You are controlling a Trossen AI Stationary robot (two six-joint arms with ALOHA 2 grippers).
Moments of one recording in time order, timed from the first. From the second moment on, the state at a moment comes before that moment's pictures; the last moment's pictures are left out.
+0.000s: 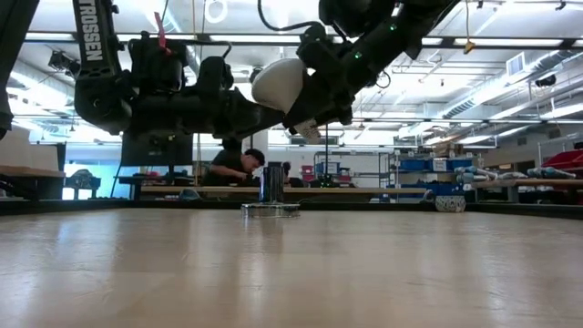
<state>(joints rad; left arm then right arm) 0.23 1.76 0.42 1.39 0.20 -0.25 -0.12 1.70 1.12 -0.10 0.05 0.13</state>
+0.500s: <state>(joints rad) 0.24 1.76 0.42 1.36 0.21 -0.25 -0.13 1.72 1.12 -0.05 0.05 0.13</state>
